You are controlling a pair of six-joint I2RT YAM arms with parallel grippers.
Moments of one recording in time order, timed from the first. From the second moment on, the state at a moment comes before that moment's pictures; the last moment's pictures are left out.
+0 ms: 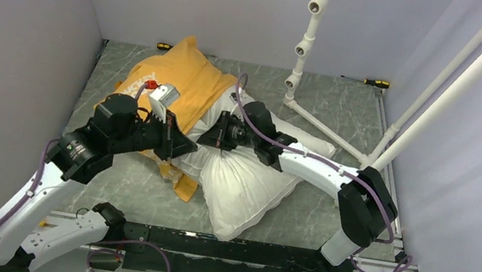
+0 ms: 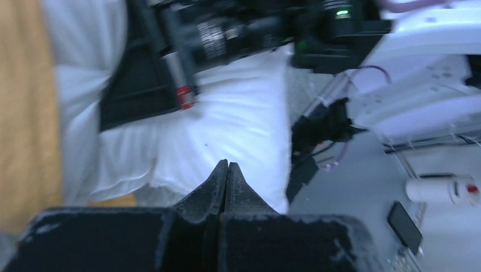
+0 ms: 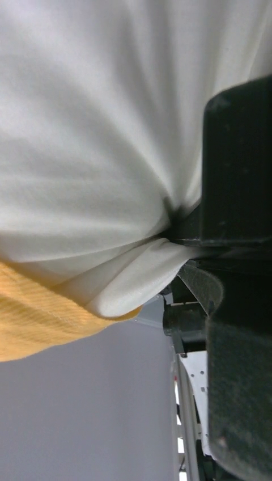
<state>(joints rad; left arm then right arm) -0.56 0.79 1.03 -0.65 0.36 -0.45 0.80 1.65 1.10 0.12 -0.43 0.85</state>
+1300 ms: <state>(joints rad) -0.01 0.87 0.80 -0.88 0.19 -0.62 1.41 2.02 1.42 -0.40 0.95 0.42</state>
